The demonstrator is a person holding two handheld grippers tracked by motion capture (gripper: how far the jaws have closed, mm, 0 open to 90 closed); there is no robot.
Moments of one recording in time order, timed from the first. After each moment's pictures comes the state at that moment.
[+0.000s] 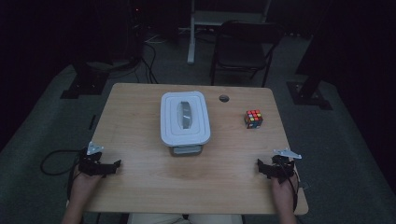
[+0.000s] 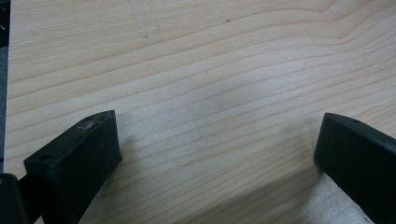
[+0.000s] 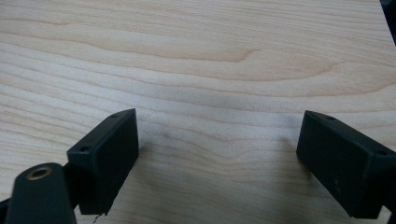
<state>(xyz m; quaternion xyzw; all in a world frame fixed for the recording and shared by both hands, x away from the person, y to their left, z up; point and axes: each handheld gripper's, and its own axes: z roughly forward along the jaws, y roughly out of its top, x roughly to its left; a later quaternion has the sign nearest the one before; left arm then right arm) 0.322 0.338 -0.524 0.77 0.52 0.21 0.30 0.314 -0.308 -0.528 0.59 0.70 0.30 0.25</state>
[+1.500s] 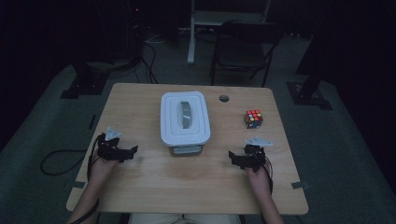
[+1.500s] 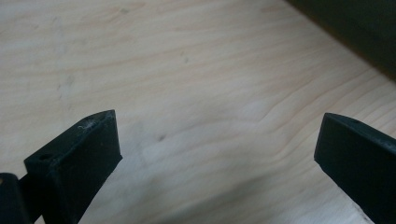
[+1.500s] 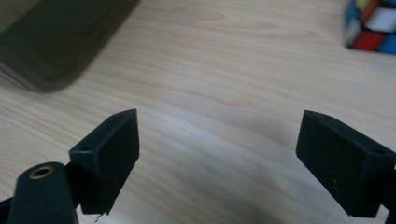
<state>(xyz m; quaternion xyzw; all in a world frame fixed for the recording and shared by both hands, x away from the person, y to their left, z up) 0.366 0.280 -0.500 0.77 0.49 0.22 0.35 0.348 -0.214 -0.506 0.51 0.75 0.37 0.20</state>
